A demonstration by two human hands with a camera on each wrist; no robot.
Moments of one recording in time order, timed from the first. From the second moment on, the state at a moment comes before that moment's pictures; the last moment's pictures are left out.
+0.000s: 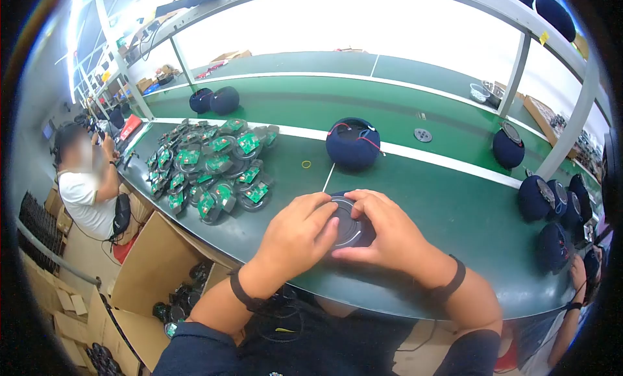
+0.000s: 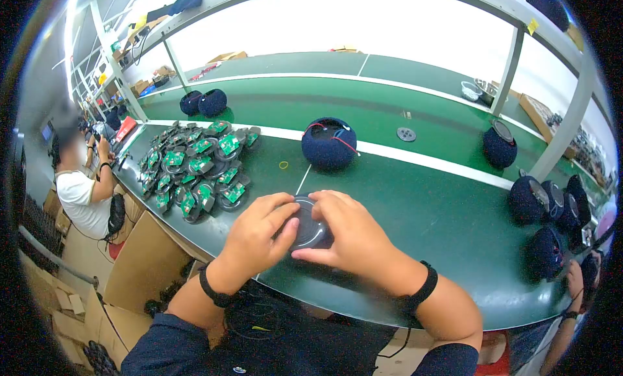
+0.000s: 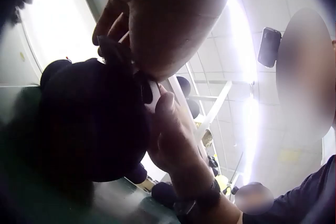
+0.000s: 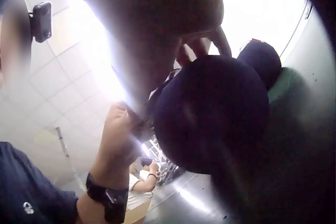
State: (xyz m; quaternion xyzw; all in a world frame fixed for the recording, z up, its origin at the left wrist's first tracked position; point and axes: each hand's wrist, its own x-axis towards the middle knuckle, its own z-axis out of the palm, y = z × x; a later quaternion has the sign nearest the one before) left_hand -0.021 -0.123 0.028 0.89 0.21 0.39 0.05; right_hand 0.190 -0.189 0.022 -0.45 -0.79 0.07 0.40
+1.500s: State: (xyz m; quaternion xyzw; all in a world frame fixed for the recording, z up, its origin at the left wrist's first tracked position) left_hand -0.014 -0.121 0.043 0.91 0.24 0.34 0.07; right_hand 0.170 -0.193 0.006 -0.49 -0.74 0.04 0.46
